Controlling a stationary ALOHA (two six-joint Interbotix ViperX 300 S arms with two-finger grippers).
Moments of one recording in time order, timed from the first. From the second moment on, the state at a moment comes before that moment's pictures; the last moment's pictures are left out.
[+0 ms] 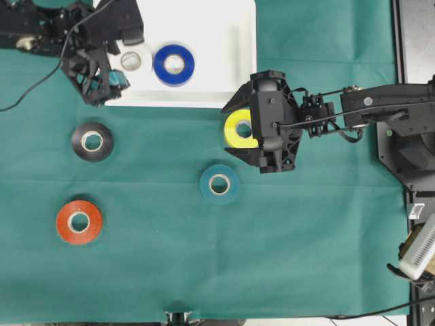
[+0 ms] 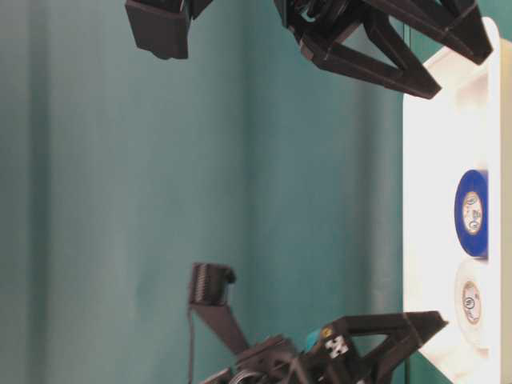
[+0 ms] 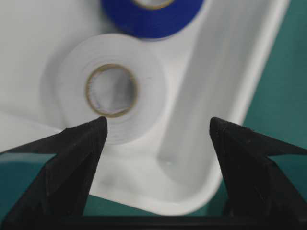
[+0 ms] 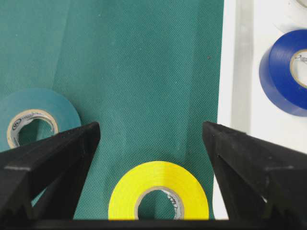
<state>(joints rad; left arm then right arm) 0.26 -0.09 0.66 -0.02 0.45 -0.03 0.02 -0.17 0.85 -0.25 0.00 0.30</state>
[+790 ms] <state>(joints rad) 0.08 -0.35 0.96 -0.02 0.09 0.00 0.02 -0.17 0.86 -0.25 0.00 0.33</state>
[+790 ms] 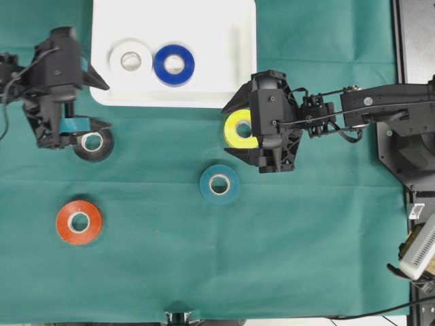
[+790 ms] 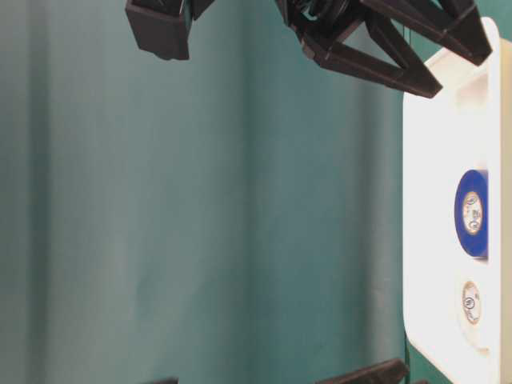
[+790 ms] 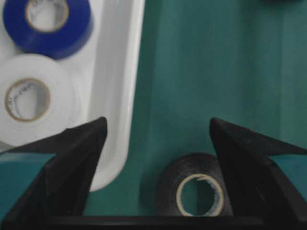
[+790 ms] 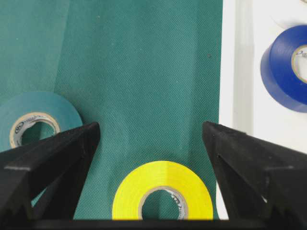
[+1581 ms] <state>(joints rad) 0.07 -0.38 1.00 -0.02 0.00 0.00 0.05 -0.17 0.86 -0.25 0.00 0.33</state>
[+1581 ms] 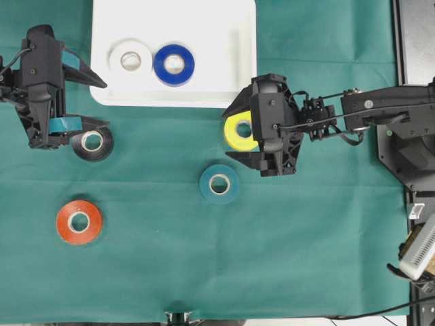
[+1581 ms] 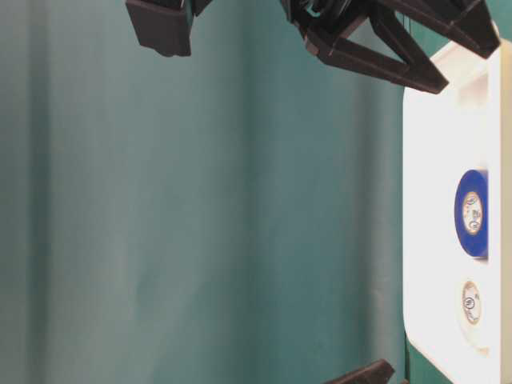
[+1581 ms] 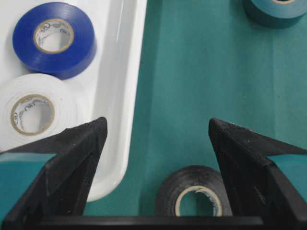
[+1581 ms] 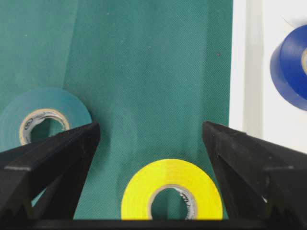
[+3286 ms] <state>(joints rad) 0.03 -0.38 1.01 -0.02 0.00 0.00 0.13 0.11 0.73 -0.26 0.09 0.41</state>
